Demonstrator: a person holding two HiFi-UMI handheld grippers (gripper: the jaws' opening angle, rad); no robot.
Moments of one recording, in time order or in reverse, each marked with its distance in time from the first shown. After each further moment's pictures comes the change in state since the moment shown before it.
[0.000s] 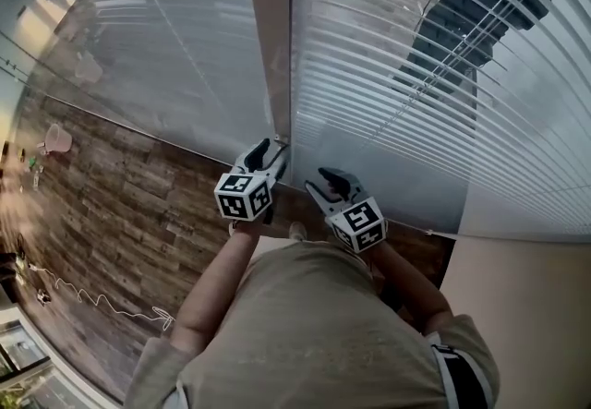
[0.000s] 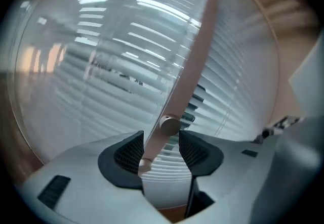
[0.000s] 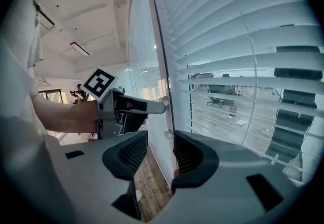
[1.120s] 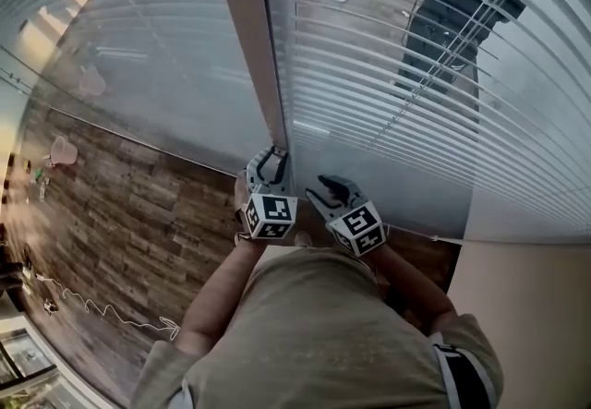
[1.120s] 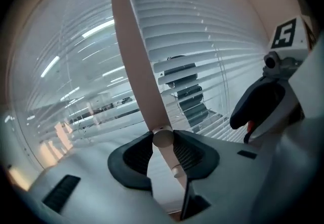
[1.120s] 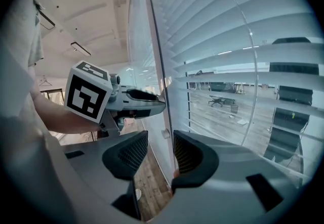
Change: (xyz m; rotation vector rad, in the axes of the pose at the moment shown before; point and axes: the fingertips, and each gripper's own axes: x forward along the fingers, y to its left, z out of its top) left arm 0.013 -0.003 -0.009 0.695 0.067 0.285; right arm 0.014 -0.009 -0.022 0.002 0.010 0.020
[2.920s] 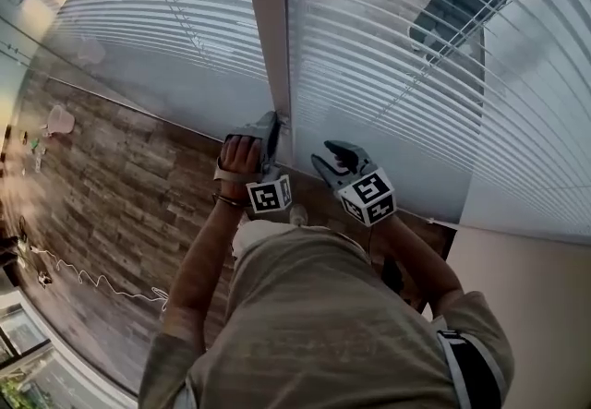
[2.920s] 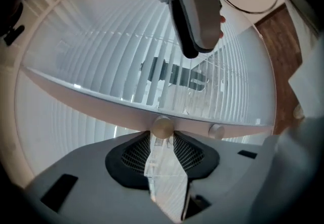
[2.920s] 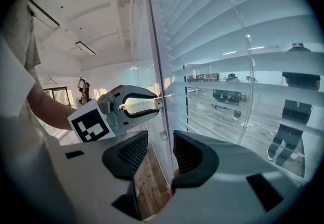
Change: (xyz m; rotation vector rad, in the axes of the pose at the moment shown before) left arm -0.023 0.017 0.036 0.952 -0.021 0.294; right arm -0.026 -0.007 0.048 -0.040 0.012 0.036
